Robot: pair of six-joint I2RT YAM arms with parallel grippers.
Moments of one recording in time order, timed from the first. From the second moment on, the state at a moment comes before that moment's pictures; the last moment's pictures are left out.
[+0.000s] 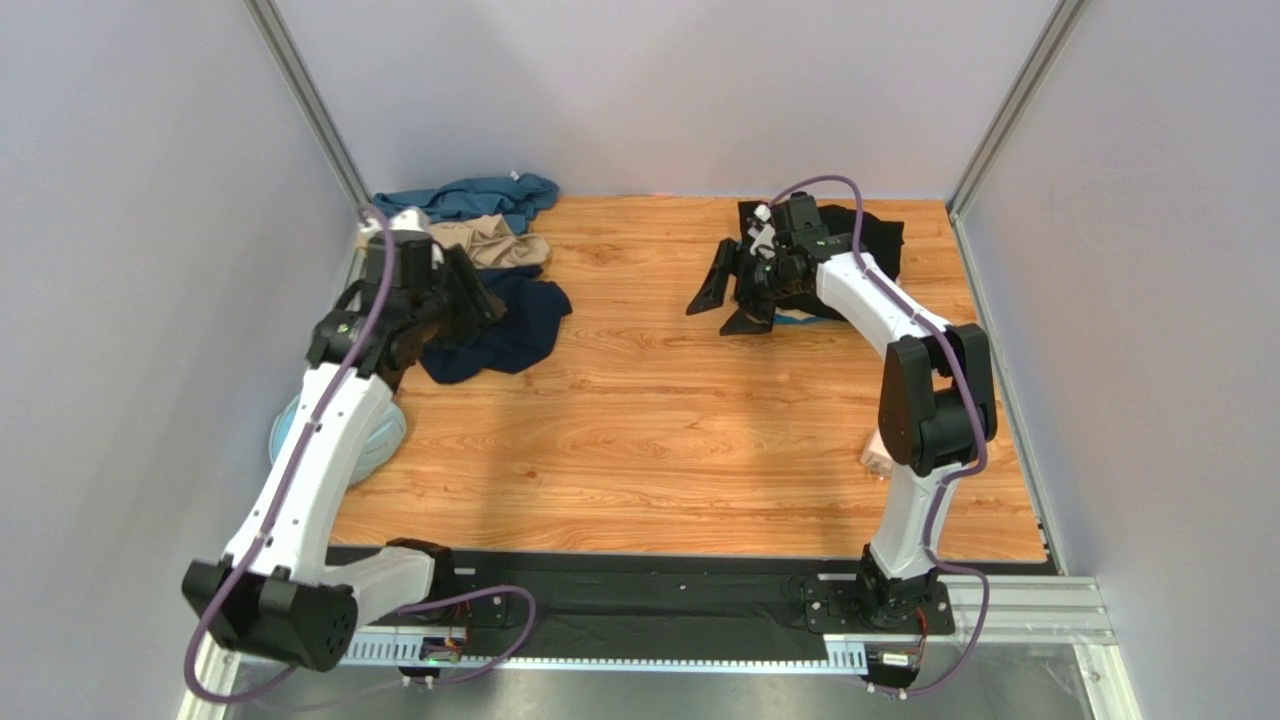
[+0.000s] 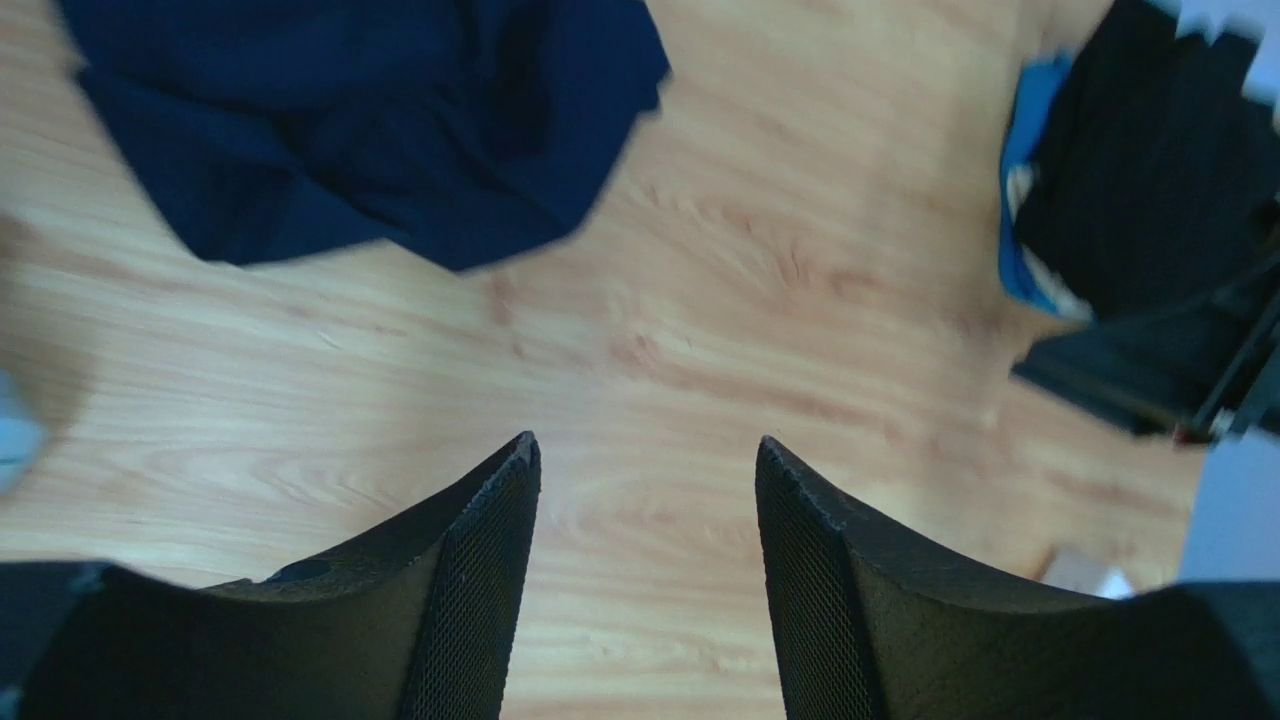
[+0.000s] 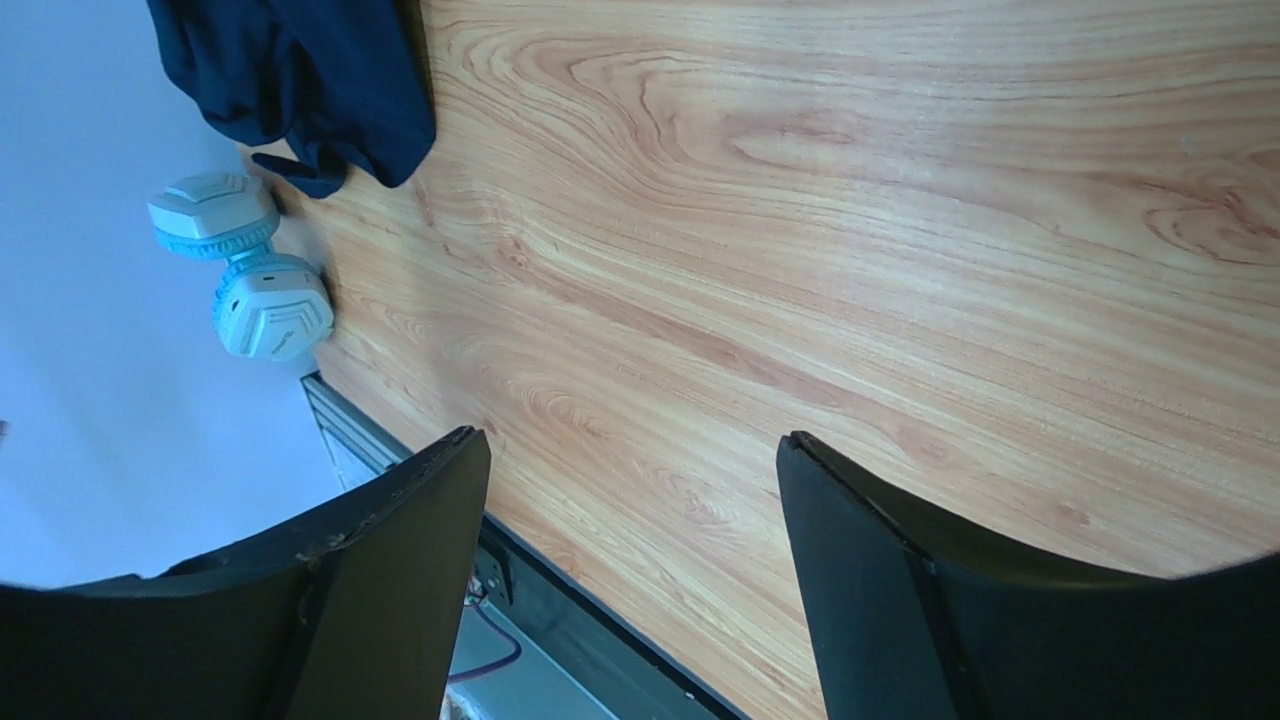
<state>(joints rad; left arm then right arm) -0.21 1.17 1.24 -0.77 0.00 -0.62 0.27 1.92 1.55 -0.62 -0.57 0.58</state>
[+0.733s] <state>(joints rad) 0.03 1.65 1.42 -0.76 -0.03 -0.56 0.30 1.78 1.35 -0.56 -0.75 0.59</state>
